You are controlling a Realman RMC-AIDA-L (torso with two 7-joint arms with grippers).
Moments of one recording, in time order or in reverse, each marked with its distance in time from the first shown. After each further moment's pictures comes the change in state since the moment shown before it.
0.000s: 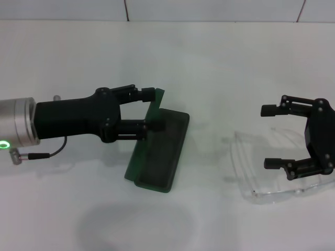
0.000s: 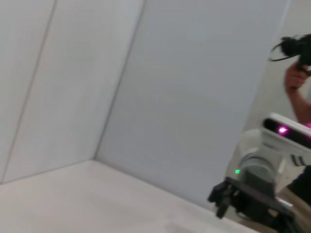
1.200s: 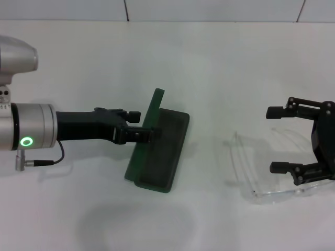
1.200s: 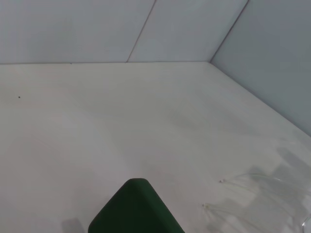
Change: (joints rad) left arm 0.139 -0.155 -0.079 0.493 0.542 -0.261 -0.599; right arm -0.025 0.009 0.037 -0.013 -0.004 -0.054 0.004
